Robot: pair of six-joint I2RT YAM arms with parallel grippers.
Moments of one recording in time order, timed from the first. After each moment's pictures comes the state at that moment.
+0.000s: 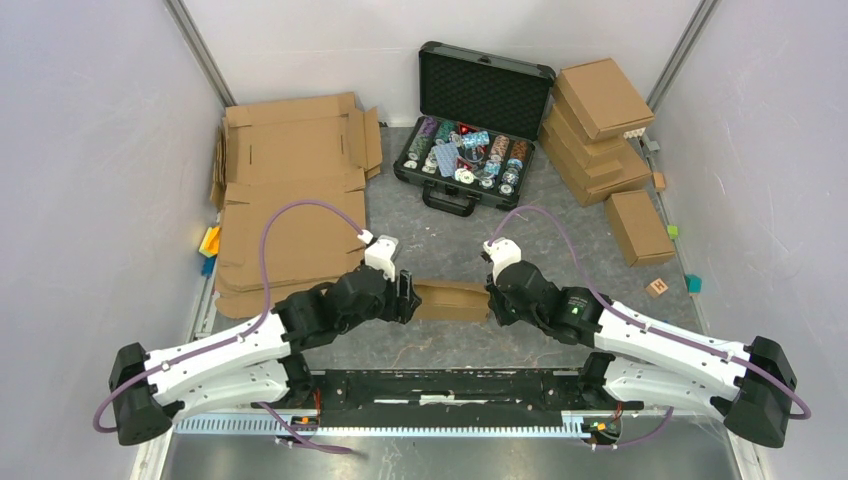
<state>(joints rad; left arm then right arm) -1.06 0.88 0.61 -0.36 -0.31 -0.58 1.02 0.96 0.64 -0.48 0.27 0.42</state>
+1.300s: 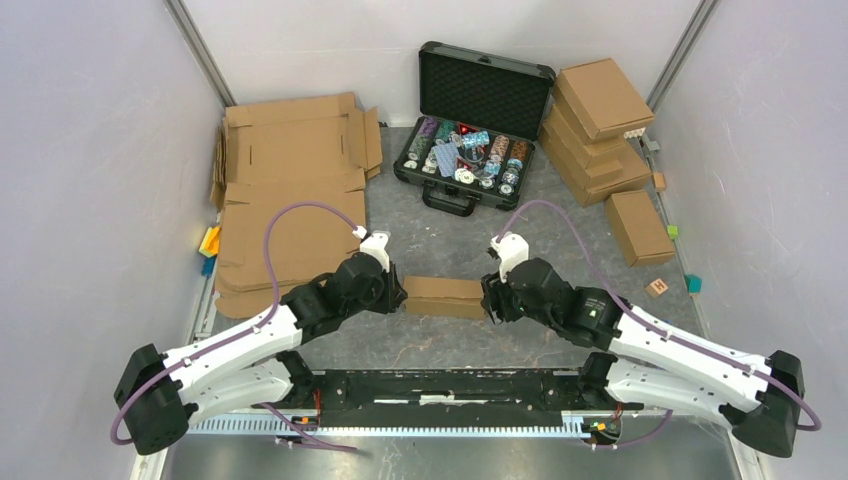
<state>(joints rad) -0.87 0.95 0.57 -0.31 -0.15 -0.60 1.02 0.87 0.68 -0.52 0.26 0.36</state>
